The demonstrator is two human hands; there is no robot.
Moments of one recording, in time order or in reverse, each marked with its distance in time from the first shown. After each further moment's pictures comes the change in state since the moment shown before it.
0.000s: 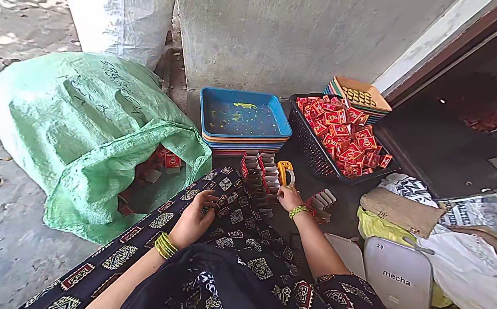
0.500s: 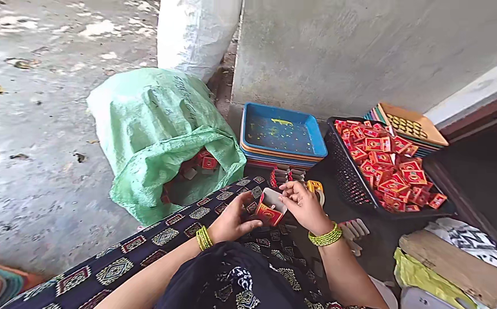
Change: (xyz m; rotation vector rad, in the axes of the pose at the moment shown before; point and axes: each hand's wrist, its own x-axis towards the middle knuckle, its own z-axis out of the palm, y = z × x) left_hand 0.000 0.027 0.003 -0.073 0.053 0.117; right_hand -0.082 -0.163 -0.105 0.594 0.163 -0.669
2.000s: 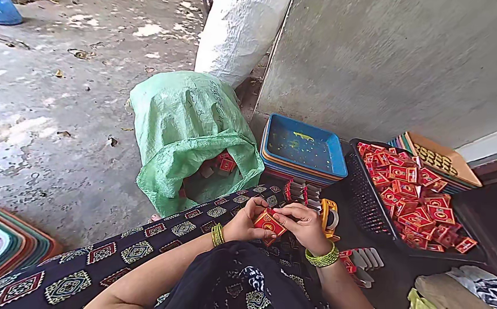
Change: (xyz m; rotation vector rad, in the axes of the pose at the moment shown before) left_hand -0.001 0.002 -0.005 -0.482 0.016 0.197; right_hand 0.005 -0.021 0.044 0.239 -0.003 -0.341
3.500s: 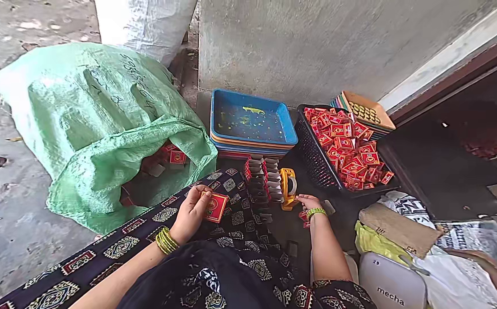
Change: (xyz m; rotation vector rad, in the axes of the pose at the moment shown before) left_hand 0.000 -0.005 -0.003 0.174 0.348 -0.333; right_hand -0.163 0.190 -0.169 -0.174 0.565 1.418
